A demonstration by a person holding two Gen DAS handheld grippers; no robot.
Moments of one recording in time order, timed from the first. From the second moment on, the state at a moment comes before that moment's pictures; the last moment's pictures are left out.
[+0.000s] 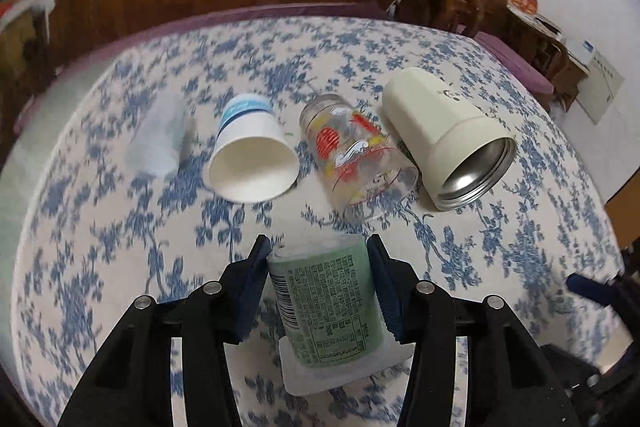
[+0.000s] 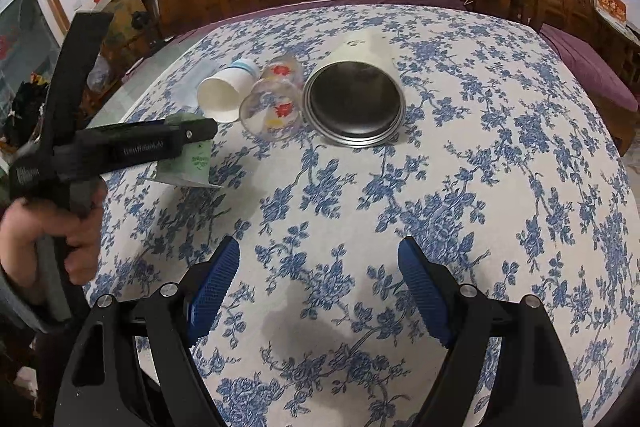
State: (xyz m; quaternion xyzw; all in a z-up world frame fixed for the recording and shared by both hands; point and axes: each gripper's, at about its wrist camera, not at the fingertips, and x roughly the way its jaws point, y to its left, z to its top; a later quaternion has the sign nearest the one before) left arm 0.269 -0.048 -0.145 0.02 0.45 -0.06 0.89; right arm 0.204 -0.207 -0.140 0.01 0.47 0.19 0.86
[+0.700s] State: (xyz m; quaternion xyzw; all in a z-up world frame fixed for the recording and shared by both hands) left arm 0.217 -0.060 -0.156 0.07 0.43 -0.06 0.90; right arm 0.202 -0.211 -0.133 0.01 0.46 0.18 0.87
